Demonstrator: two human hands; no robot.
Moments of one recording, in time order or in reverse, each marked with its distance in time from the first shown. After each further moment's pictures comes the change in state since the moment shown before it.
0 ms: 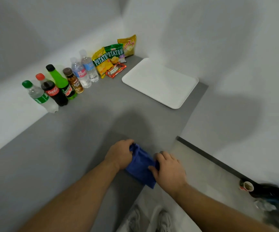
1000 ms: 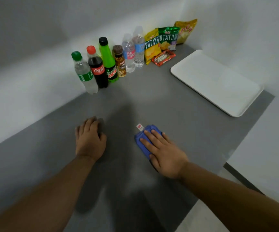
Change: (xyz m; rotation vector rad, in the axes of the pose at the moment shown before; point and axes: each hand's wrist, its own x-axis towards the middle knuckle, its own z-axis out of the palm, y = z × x) left_hand -0.032 -0.234 -0.075 0.001 0.471 -0.357; right_hand 0.122 -0.139 0.044 -0.308 -0.247 -0.608
